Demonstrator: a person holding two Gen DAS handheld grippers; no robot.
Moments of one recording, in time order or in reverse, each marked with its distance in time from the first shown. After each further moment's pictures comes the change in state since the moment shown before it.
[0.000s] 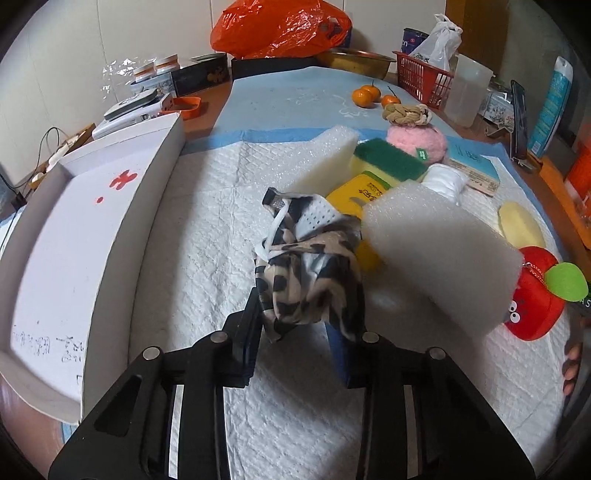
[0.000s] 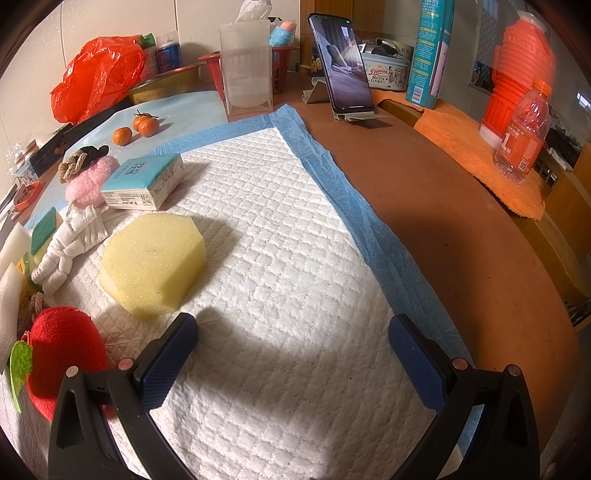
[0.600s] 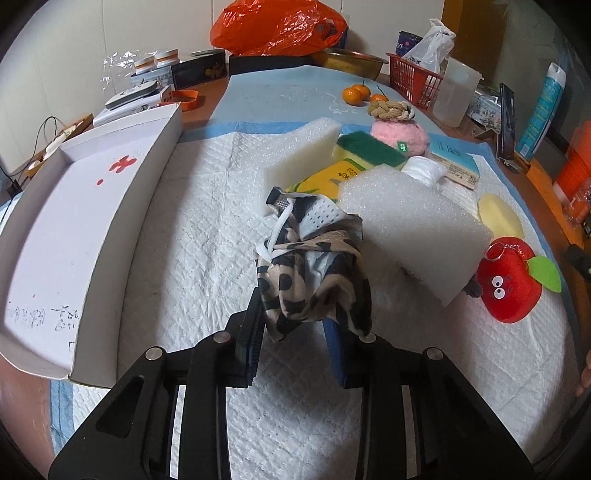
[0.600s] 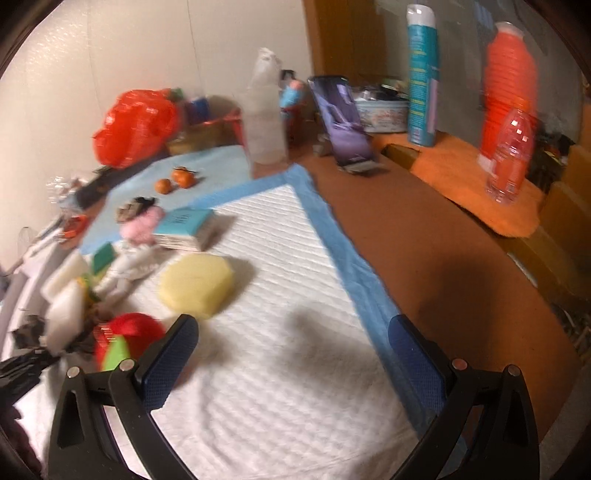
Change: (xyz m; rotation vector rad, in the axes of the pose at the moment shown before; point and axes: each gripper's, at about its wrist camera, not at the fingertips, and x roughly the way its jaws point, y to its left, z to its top) left arm -0.014 -0.005 -0.015 -0.025 0.006 -0.042; right arm -0.062 -0.024 -0.009 0.003 -0.182 0.176
